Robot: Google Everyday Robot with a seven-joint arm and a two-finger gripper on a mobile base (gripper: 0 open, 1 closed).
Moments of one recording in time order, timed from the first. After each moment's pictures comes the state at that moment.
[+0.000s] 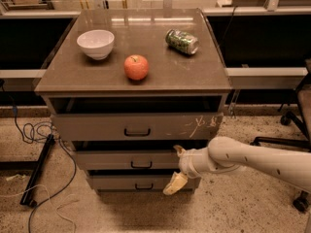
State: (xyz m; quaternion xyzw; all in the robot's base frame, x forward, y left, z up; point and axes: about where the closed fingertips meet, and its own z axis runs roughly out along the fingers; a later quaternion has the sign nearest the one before) arm 0.528 -0.059 0.483 -0.57 0.73 0.21 0.31
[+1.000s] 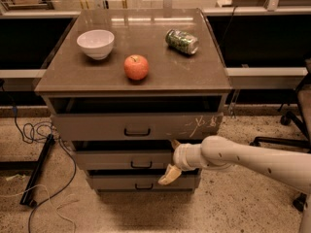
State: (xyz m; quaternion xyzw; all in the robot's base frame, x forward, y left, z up) arm 0.574 -0.041 0.486 -0.58 0.71 0.15 0.38
